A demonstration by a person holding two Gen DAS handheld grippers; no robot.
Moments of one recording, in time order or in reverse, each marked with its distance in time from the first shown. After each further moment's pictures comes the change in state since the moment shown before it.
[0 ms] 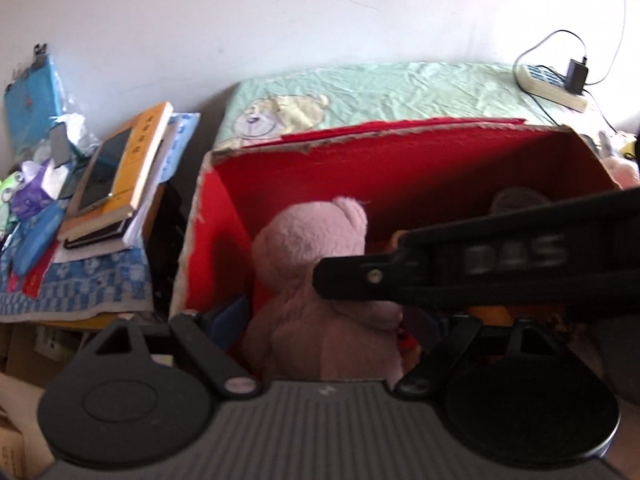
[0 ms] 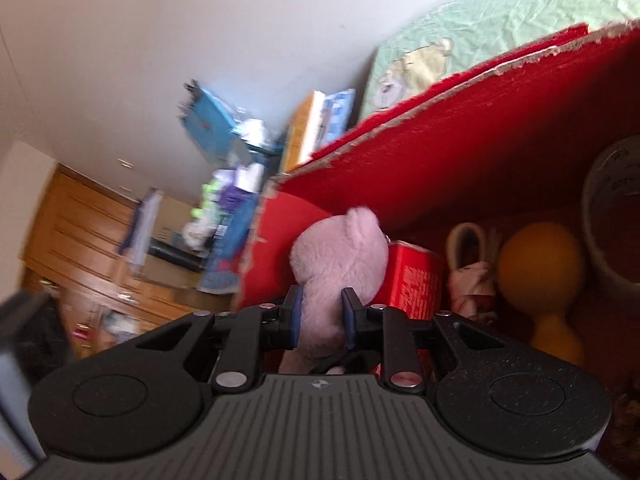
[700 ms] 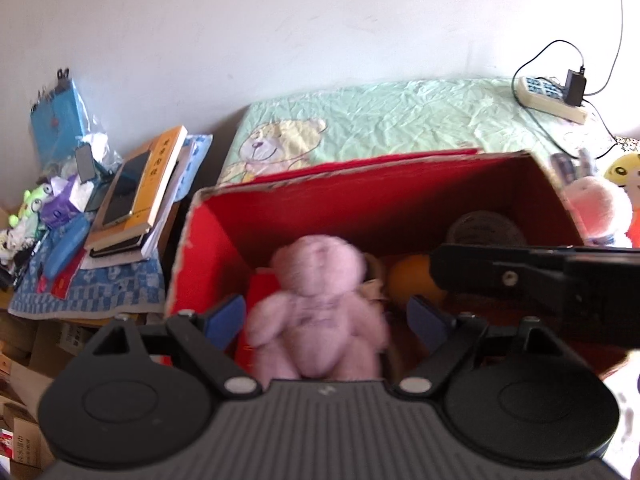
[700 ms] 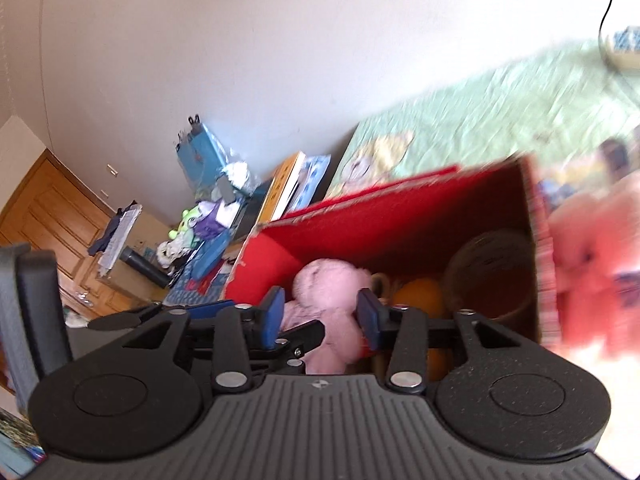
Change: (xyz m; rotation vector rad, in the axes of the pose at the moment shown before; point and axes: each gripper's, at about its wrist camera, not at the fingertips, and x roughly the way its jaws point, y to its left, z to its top) left arm -0.041 -0.060 0.015 -0.011 -0.021 0.106; right arm -0.108 0.000 -0.009 -0.170 -0.185 -0.110
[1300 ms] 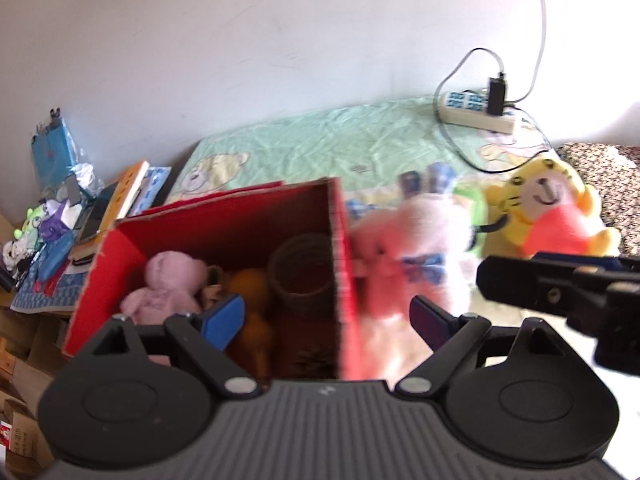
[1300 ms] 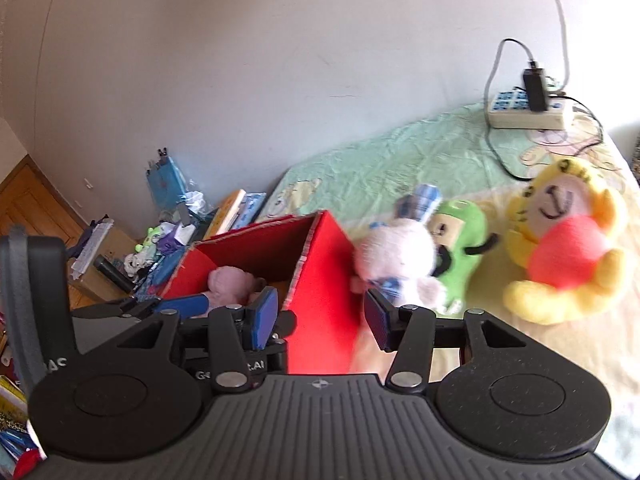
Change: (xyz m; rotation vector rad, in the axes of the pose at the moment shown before) left arm -0.069 -0.179 0.005 0.005 -0.058 0.024; right arm -0.156 -0.087 0.002 -0.031 -0.071 -0.120
